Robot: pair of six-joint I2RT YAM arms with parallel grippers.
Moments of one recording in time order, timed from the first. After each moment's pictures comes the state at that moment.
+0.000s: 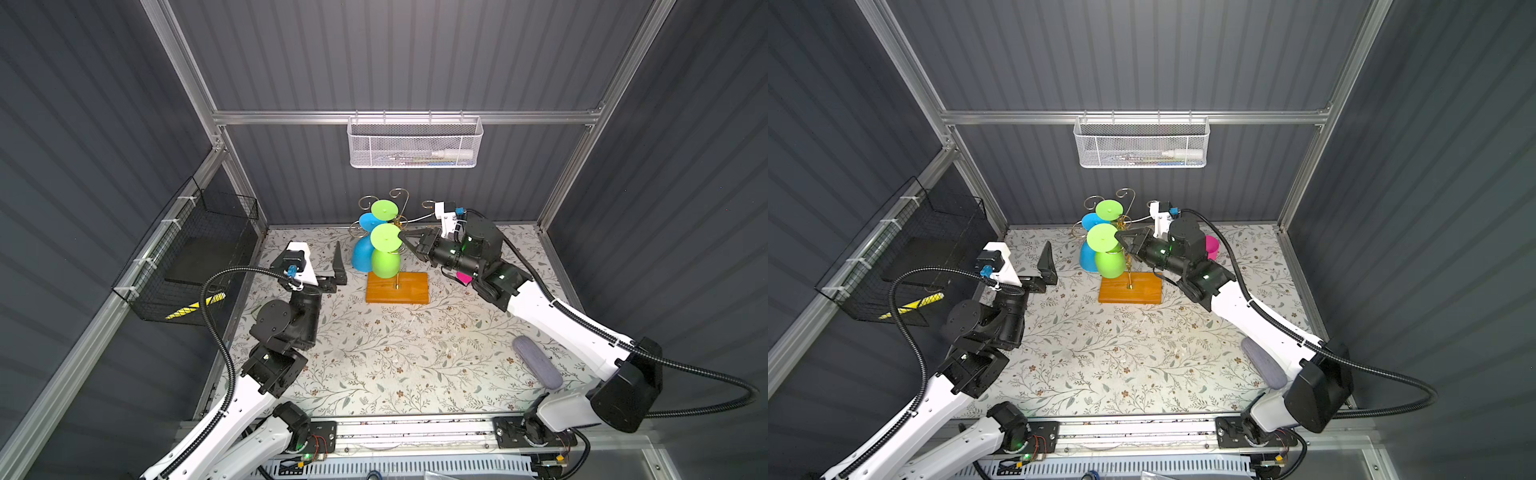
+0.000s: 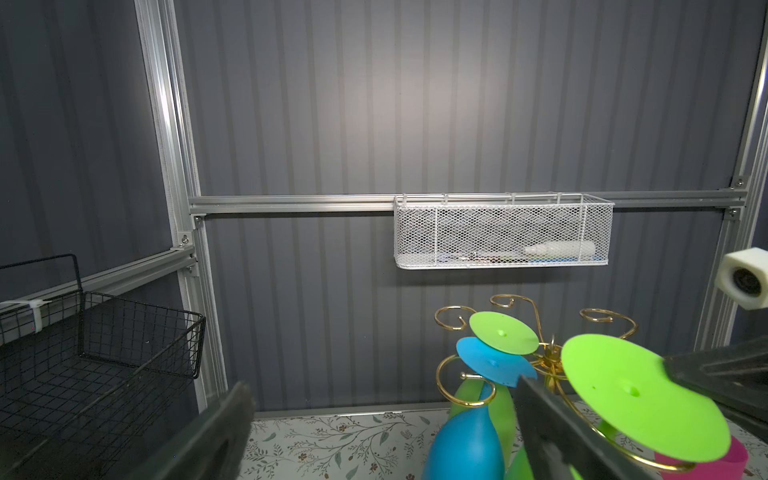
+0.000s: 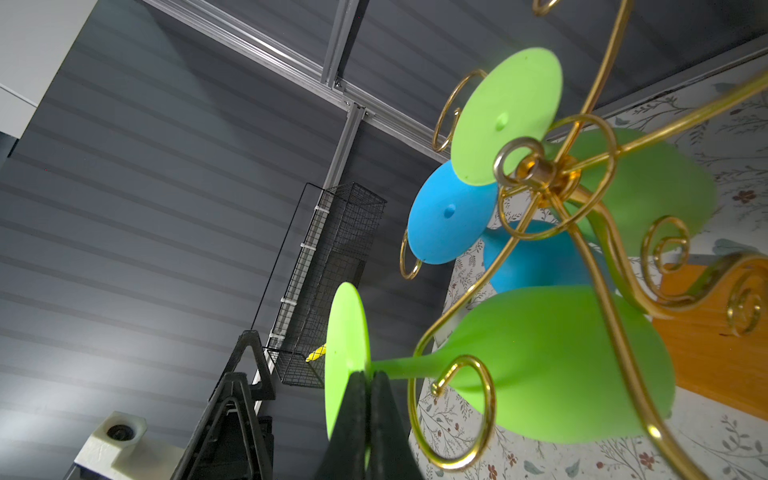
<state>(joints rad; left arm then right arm) -0.66 0.75 0.78 0.30 -0.54 0.19 0.66 1.45 1.32 0.07 -0.32 1.07</state>
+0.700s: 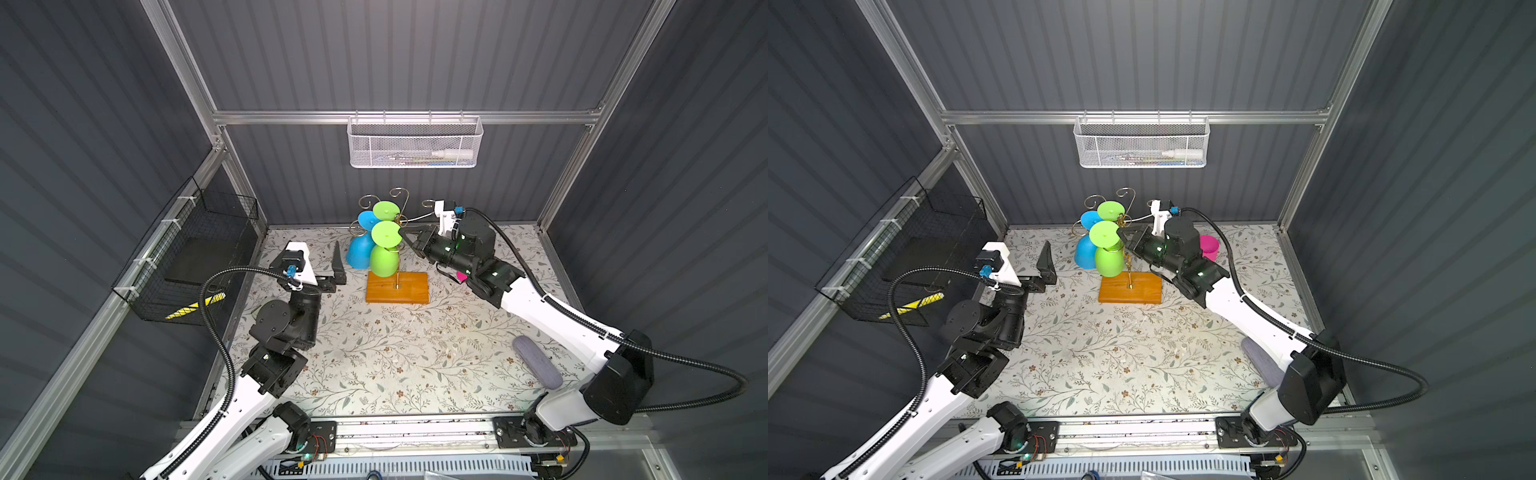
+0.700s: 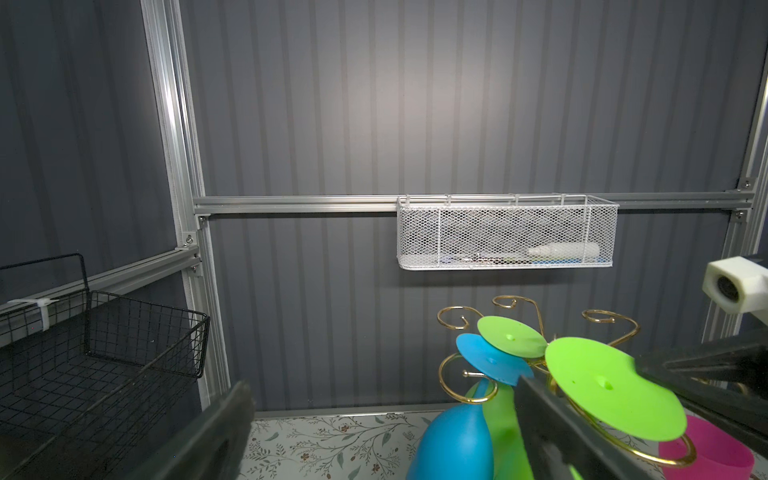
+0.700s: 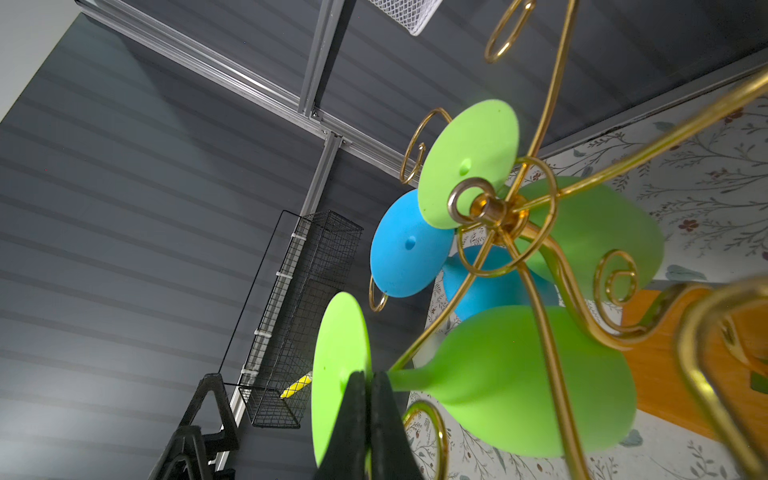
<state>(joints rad) -0.66 0.75 0.78 0.30 -0.55 0.19 0.66 1.50 1.34 0.08 -0.23 1.05</state>
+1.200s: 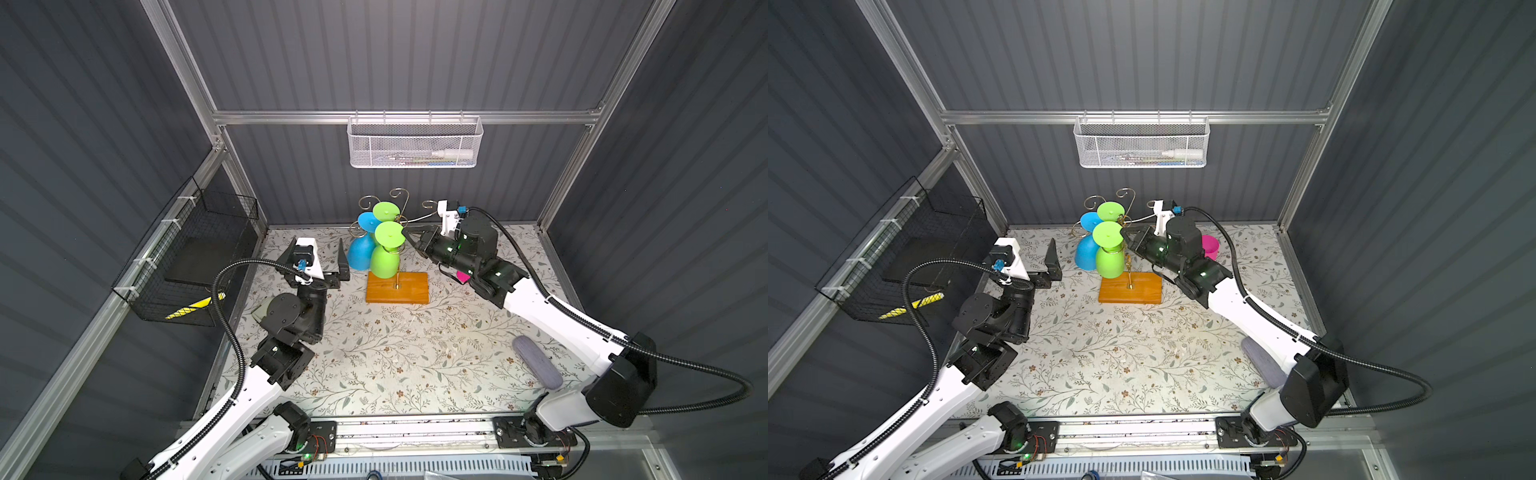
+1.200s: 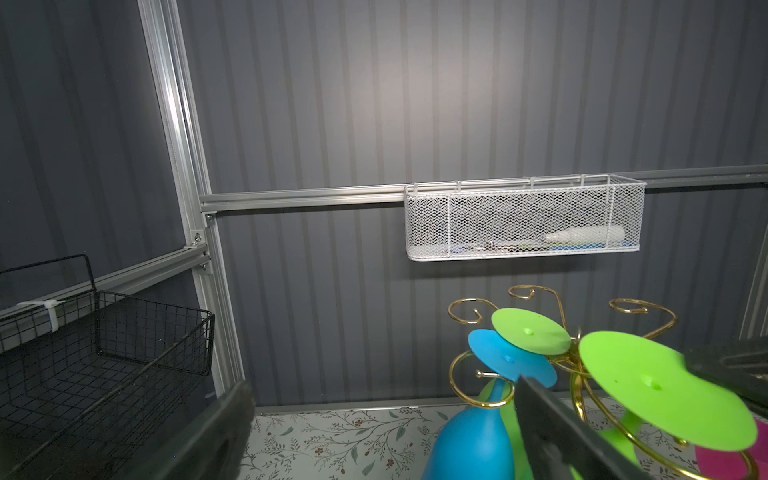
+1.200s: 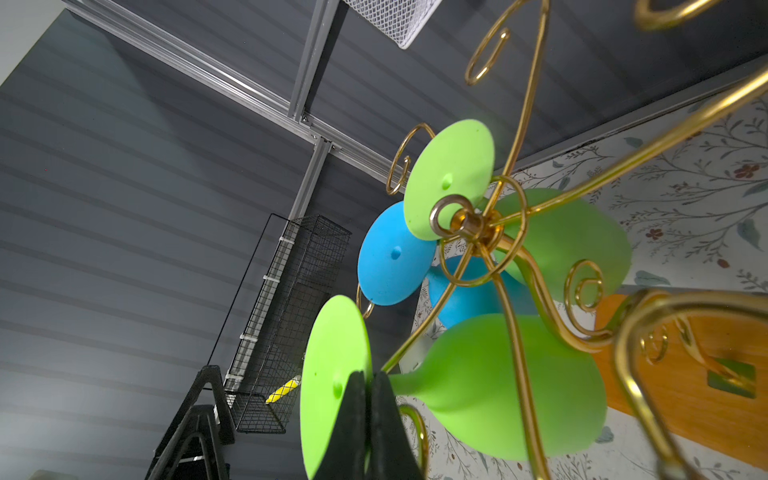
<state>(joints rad) -0.66 0.82 0.78 0.36 -0.59 0.23 0.66 1.47 1.34 0.03 -0.21 1.01</state>
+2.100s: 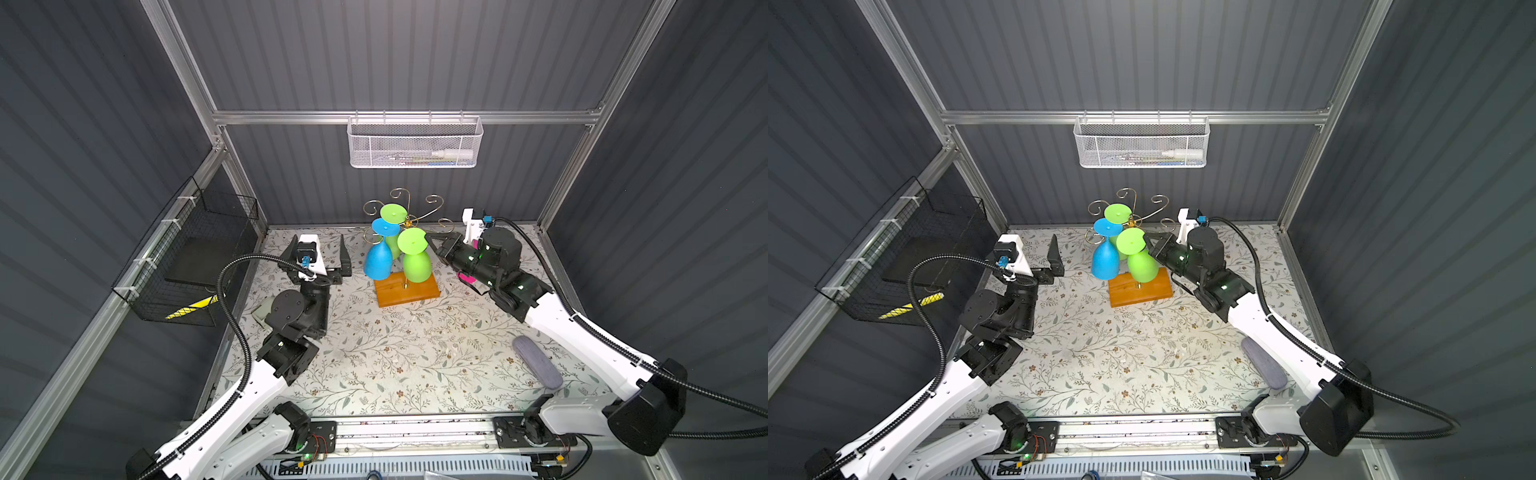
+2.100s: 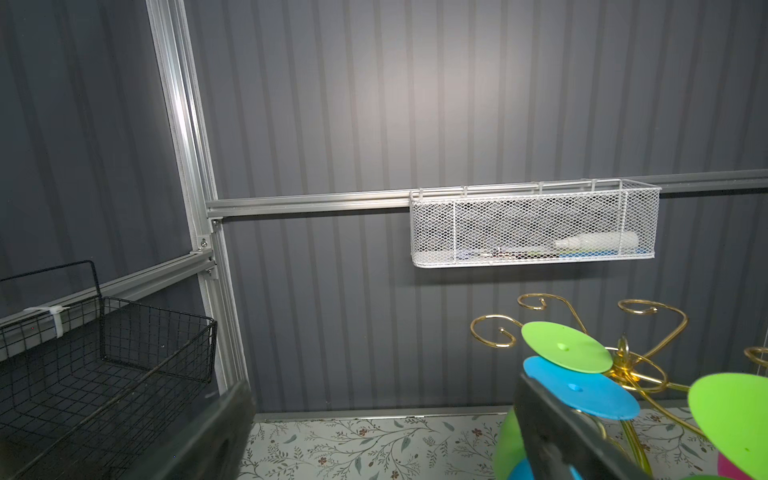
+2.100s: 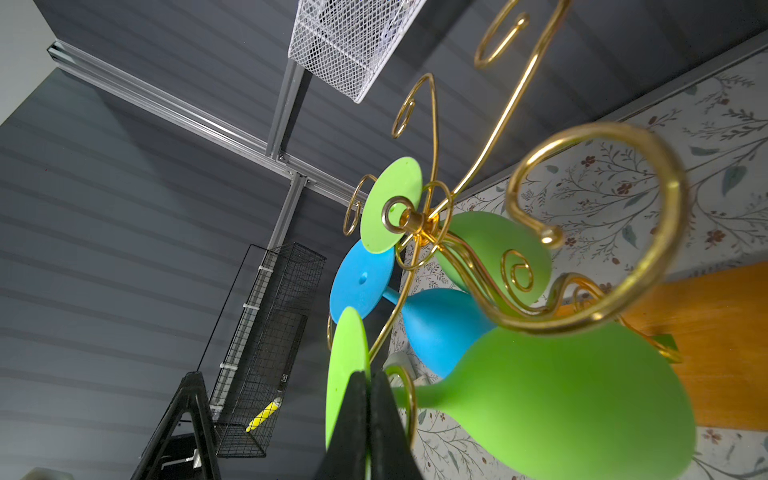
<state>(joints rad) -0.66 0.86 0.79 0.41 -0.60 0.25 0.60 1.32 1.19 0.01 -0.14 1.03</state>
